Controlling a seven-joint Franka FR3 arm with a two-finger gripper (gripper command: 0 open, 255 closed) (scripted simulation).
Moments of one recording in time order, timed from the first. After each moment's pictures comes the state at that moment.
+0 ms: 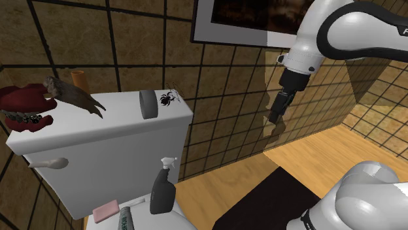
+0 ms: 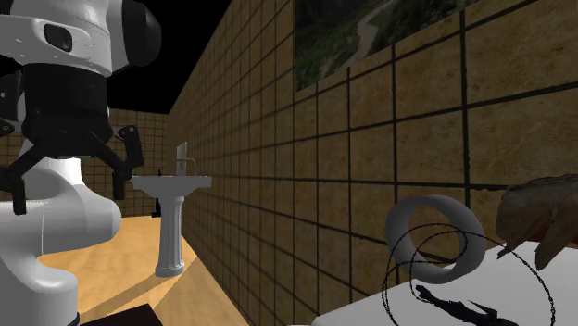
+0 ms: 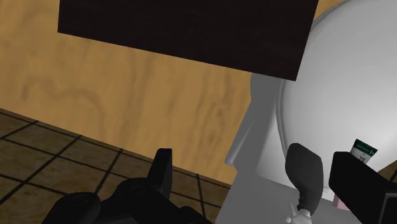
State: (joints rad) arm -0.01 -0.79 0.05 -2.43 0.11 1.58 -0.17
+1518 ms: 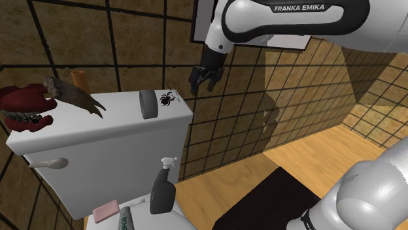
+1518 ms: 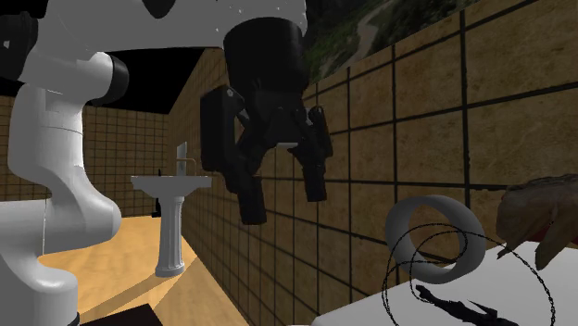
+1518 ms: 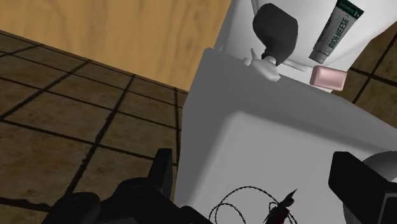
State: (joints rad) arm 0.02 -0.11 0.25 -1.89 0.12 1.92 0.09
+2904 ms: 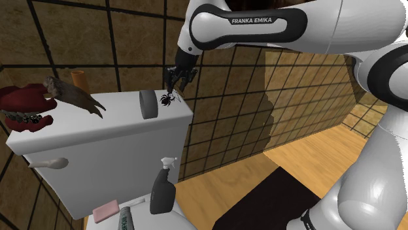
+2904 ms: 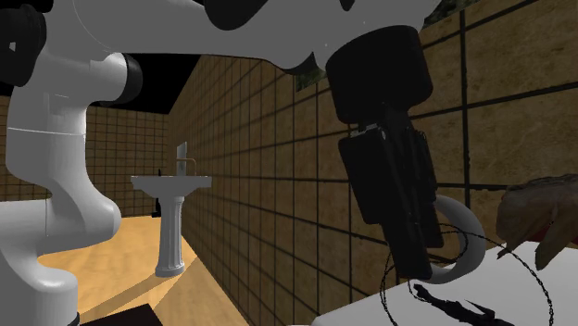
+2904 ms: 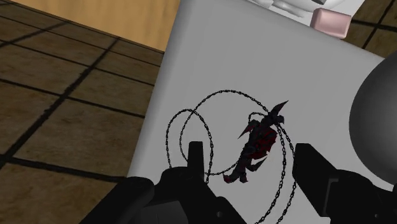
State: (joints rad) arm 0.07 0.18 0.29 -1.63 0.02 2.02 0.20
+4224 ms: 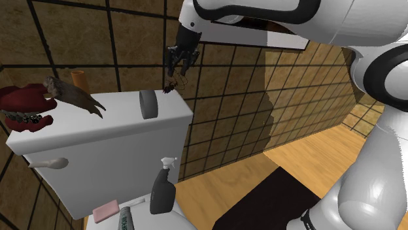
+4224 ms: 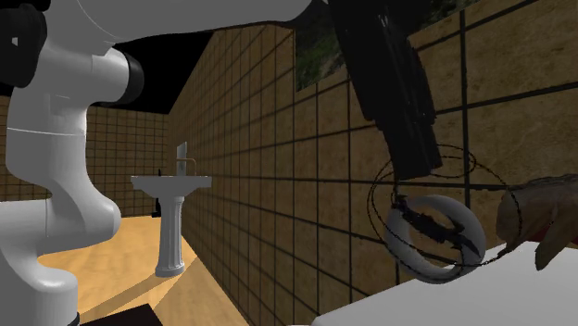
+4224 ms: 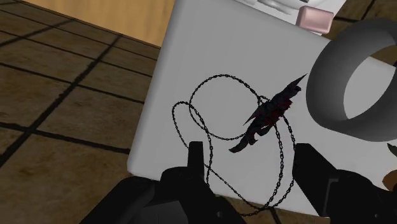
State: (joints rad) arm 0.08 0.20 0.29 -1.43 0.01 1.84 0.22
